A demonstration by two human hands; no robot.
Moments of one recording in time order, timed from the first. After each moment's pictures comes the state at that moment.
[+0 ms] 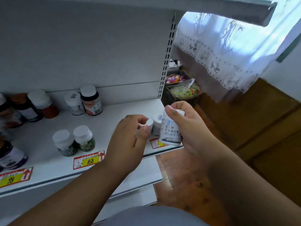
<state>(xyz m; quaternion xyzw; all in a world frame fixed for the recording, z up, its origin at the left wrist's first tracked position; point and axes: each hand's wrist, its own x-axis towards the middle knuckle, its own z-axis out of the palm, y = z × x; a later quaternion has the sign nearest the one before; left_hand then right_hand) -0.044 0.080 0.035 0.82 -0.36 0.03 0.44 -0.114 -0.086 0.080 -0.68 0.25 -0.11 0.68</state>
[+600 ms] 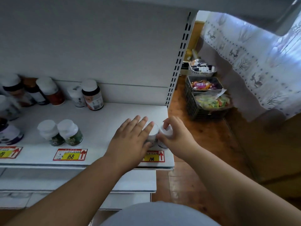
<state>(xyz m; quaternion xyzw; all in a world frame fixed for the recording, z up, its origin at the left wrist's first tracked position) -0.023 -0.012 -0.010 0.94 -0.34 0.06 0.01 -0.061 -0.199 0.002 -0.91 0.06 -0.05 0.41</state>
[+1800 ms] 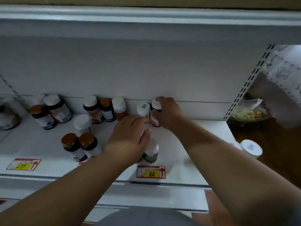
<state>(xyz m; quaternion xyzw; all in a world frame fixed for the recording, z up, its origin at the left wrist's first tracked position) 0.060 0.206 0.050 0.93 -0.26 0.11 0.22 0.128 0.025 0.039 -0.96 0.06 -0.05 0.27</state>
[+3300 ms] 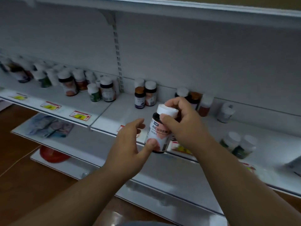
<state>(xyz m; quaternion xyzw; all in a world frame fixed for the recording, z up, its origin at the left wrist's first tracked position) -0.025 0.504 0.030 0.90 -0.09 0.15 0.40 0.023 0.328 0.083 -0.81 -0.12 -0.08 0.56</state>
